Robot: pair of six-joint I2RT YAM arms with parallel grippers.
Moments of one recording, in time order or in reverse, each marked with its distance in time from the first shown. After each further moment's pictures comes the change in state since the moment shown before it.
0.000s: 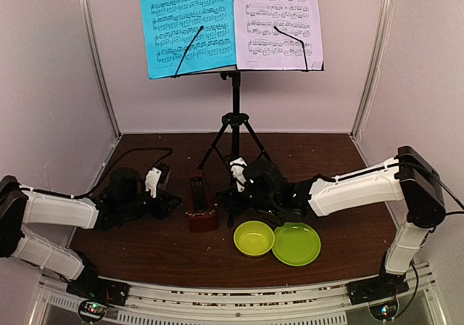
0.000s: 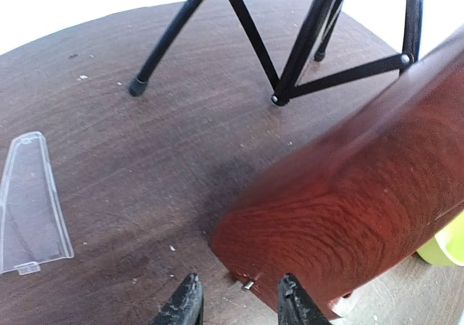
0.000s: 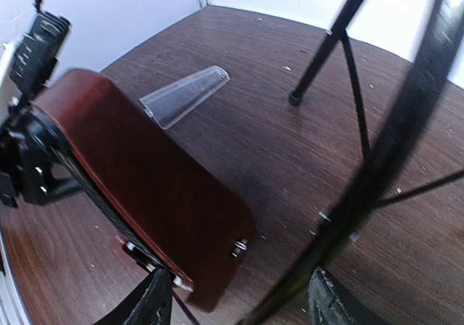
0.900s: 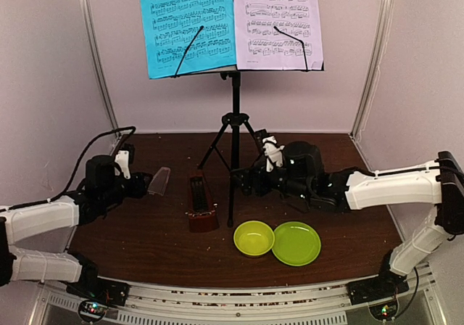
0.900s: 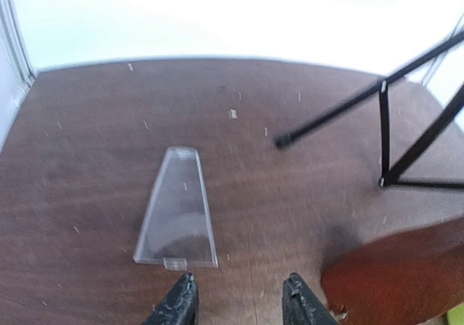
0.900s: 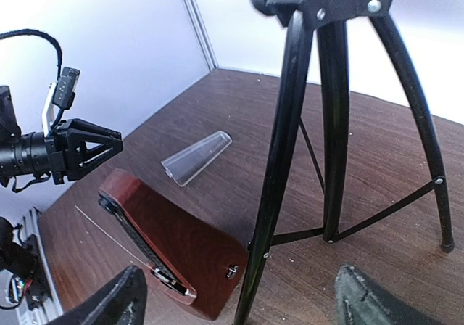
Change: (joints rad) left arm 0.193 -0.219 0.026 -0.167 -0.202 -0.091; right arm -0.098 -0.265 -0.166 0.087 -0.098 0.031
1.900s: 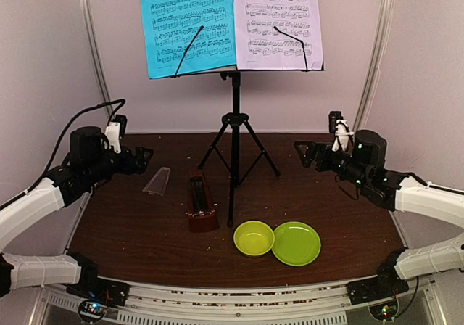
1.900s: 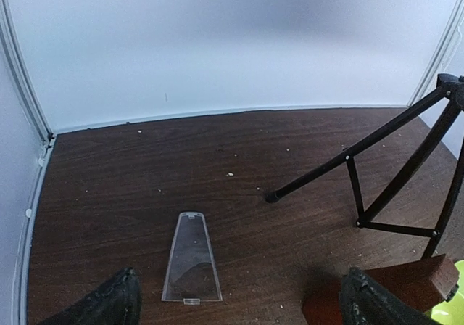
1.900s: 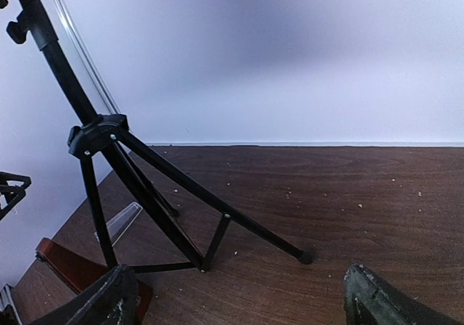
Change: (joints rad) left arm 0.011 -0.100 0.289 -0.309 -0.006 0.080; right arm -0.384 -0.409 -0.248 -0.004 -0.104 0.018
